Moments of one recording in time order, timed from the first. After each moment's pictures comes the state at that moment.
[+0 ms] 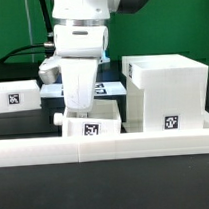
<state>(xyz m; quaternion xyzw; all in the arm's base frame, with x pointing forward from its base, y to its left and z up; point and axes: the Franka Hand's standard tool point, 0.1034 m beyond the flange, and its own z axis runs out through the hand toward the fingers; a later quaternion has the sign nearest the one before) 0.541 -0.043 0.013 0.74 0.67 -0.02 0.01</state>
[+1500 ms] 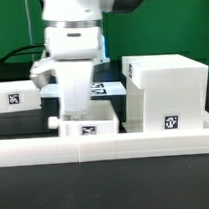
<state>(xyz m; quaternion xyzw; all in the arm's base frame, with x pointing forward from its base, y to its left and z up) 0.542 -0.067 0.011 0.72 0.69 0.01 -0.02</state>
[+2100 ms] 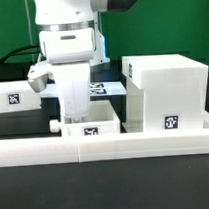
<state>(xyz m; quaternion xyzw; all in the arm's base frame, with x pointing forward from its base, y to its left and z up) 0.546 -0.049 0.008 0.69 0.72 0.01 -0.02</state>
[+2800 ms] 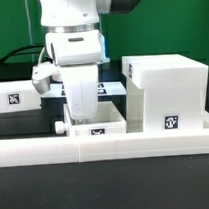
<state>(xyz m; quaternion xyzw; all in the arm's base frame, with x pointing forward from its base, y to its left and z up) 0.546 -0.042 0.007 0.69 0.72 0.01 -0.02</state>
